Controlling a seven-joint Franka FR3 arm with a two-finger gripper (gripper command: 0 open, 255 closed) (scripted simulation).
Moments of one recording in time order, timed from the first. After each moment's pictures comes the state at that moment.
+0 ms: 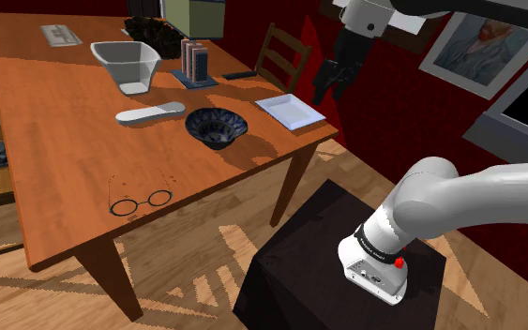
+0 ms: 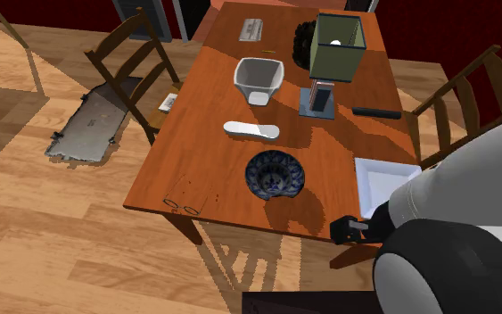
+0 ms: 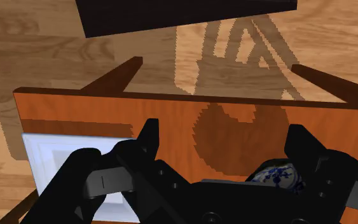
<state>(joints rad) -0.01 -0.81 -0.01 -2.41 0.05 1.64 0.12</state>
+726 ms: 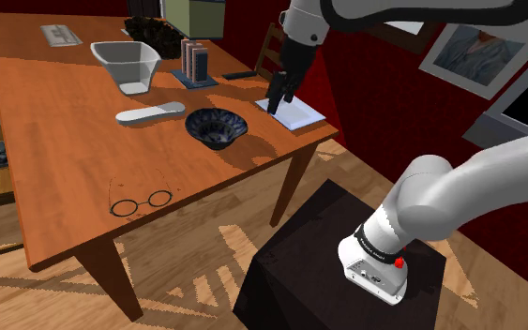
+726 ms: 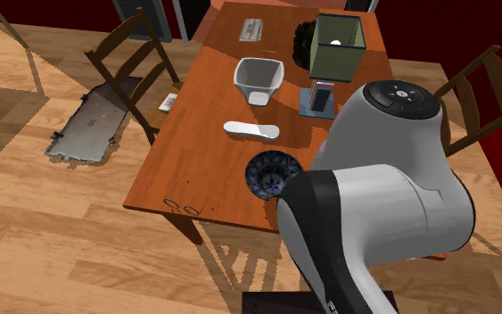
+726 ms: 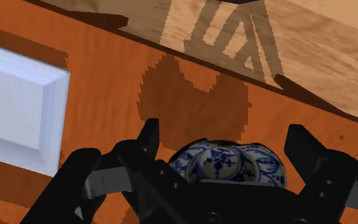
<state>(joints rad) 0.11 -0.53 0.07 -2.32 0.07 1.83 0.00</state>
